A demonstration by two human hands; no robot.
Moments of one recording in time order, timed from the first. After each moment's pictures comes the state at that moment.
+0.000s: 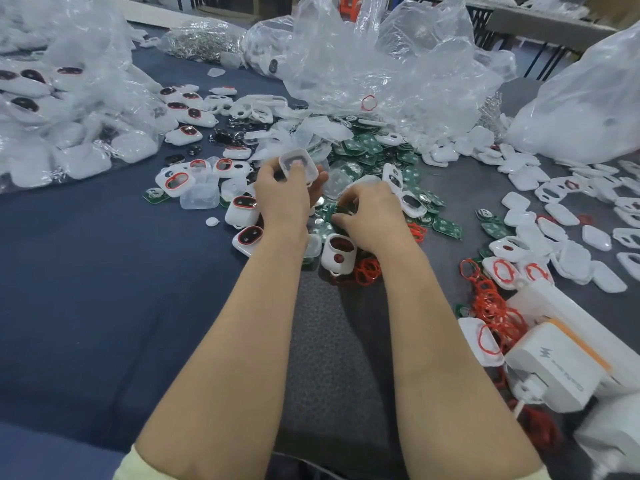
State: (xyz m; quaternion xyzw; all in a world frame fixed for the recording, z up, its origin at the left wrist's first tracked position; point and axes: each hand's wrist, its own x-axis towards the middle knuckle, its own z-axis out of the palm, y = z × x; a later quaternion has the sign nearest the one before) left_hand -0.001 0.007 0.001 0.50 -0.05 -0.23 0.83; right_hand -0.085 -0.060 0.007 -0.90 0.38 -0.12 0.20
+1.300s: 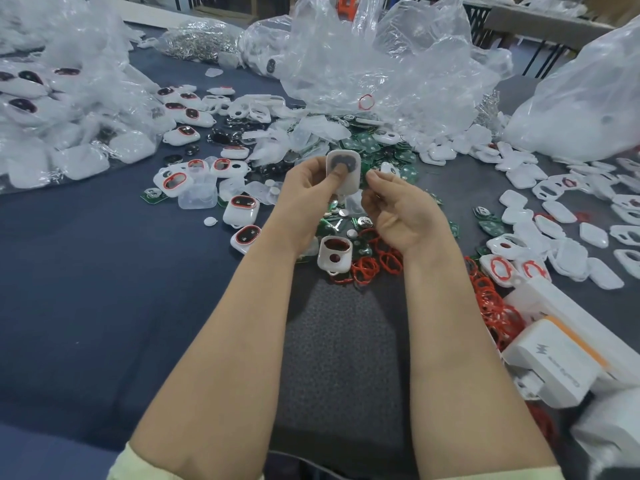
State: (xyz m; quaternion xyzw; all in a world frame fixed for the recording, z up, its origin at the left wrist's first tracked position) left_hand -0.007 0.006 0.000 0.53 -0.30 -0.30 0.74; right_hand -0.103 -0.083 0.014 -0.43 0.28 -0.30 0.81
